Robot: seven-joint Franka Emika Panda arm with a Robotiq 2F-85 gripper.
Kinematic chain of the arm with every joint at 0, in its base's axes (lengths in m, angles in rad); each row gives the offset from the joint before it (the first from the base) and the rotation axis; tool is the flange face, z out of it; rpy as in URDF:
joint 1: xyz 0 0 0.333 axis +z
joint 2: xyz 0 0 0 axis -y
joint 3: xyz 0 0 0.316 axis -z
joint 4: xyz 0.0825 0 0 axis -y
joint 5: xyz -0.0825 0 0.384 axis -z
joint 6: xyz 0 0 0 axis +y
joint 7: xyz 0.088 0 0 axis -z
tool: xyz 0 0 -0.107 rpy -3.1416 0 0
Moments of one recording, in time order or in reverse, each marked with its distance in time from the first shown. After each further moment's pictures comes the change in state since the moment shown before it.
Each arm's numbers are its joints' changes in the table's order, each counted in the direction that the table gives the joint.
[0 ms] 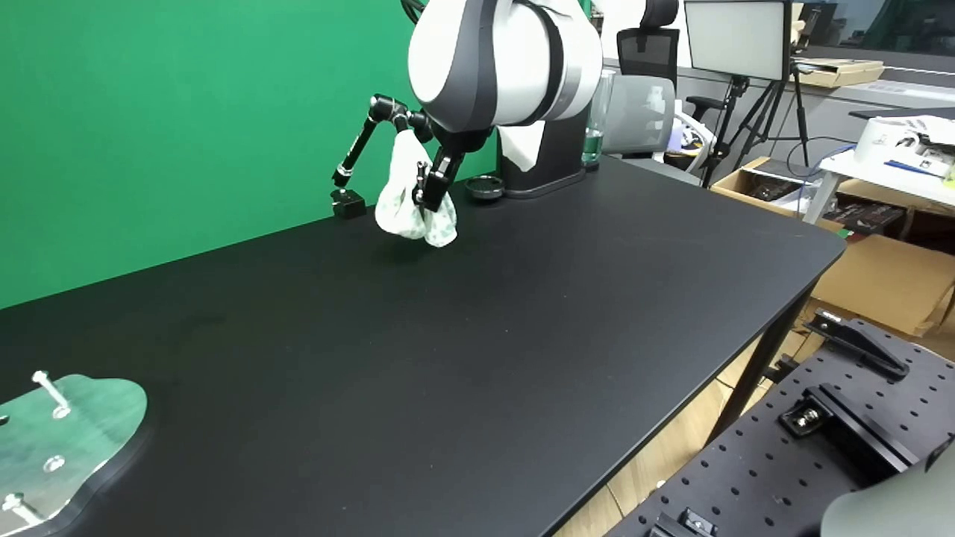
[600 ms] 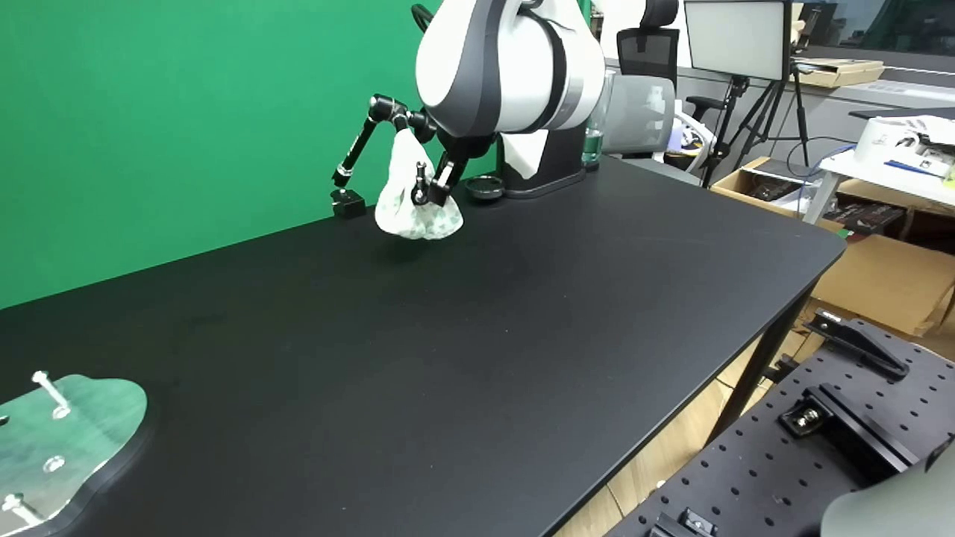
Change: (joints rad) arm -0.112 -0.037 -0.093 0.010 0.000 -0.028 -0.001
